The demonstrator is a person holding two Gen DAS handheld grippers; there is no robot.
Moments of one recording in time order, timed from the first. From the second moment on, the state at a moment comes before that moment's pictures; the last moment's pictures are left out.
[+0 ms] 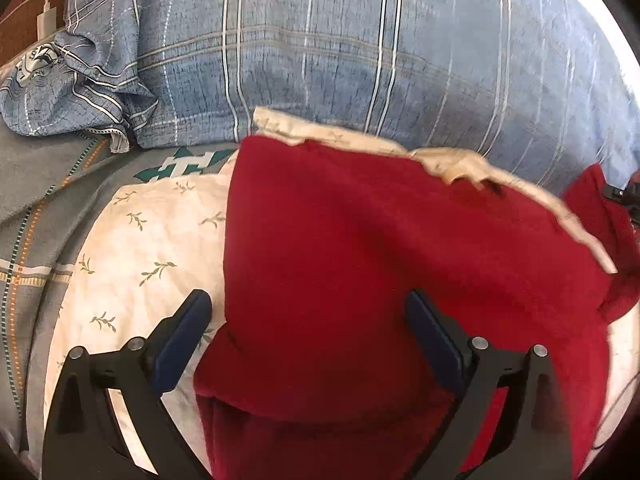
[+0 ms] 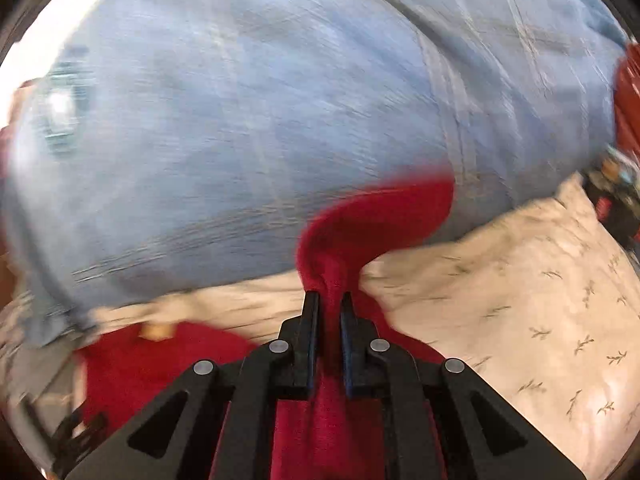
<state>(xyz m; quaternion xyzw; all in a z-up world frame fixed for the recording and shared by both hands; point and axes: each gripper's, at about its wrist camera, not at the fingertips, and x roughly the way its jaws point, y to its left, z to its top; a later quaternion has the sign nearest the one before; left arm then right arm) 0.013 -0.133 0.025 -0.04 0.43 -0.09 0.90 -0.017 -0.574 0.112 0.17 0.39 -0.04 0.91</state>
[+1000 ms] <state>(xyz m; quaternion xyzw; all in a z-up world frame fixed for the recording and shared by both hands) 0.021 -0.185 0.036 -0.04 0.44 -0.17 0.88 -0.126 -0.468 0.083 0.13 0.41 0.11 0.90</state>
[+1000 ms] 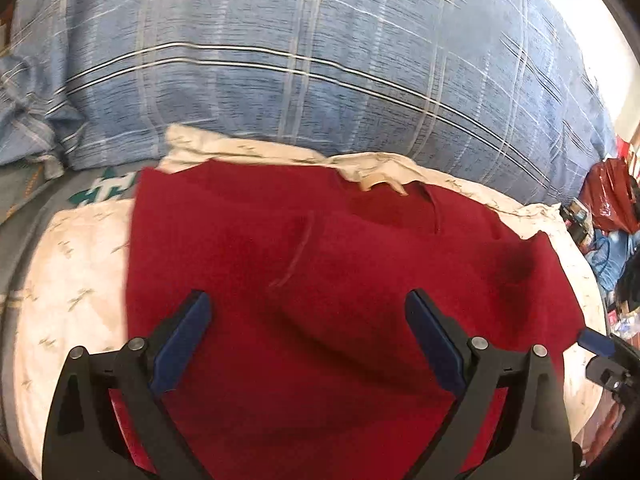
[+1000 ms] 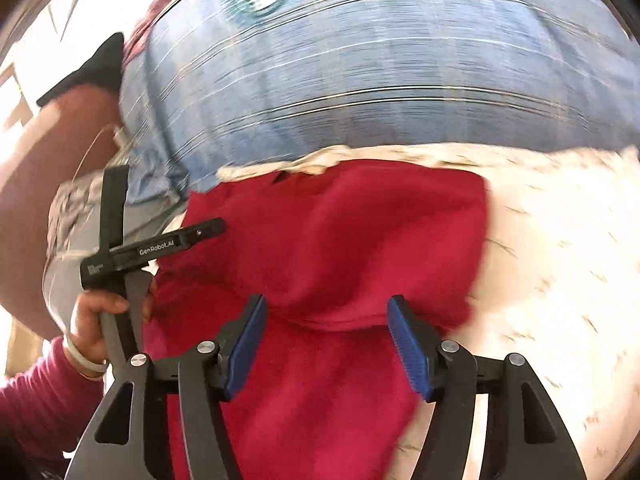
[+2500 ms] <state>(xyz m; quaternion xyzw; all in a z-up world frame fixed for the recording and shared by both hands) -0.007 -0.112 0.041 -0.05 0.41 -0.13 0.90 -0.070 -0.507 0.057 0.15 0.44 -0.01 0.89</state>
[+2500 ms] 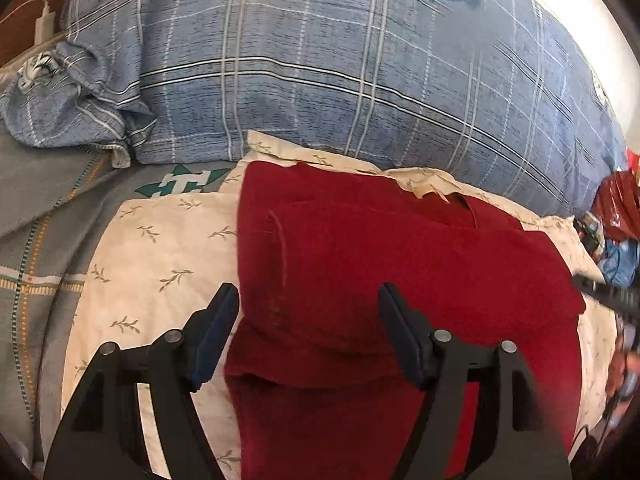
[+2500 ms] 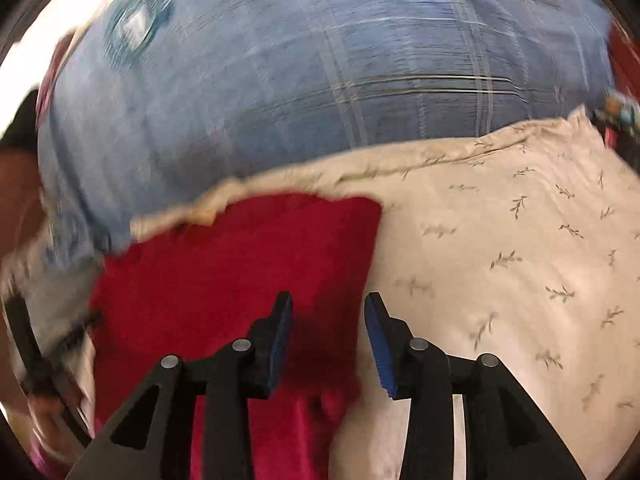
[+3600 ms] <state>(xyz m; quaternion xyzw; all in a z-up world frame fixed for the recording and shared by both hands) -0.001 -0.095 0.018 -0.06 0.44 -0.08 0.89 -0.074 -0.505 0.064 0.11 0.42 -0.04 0.90</state>
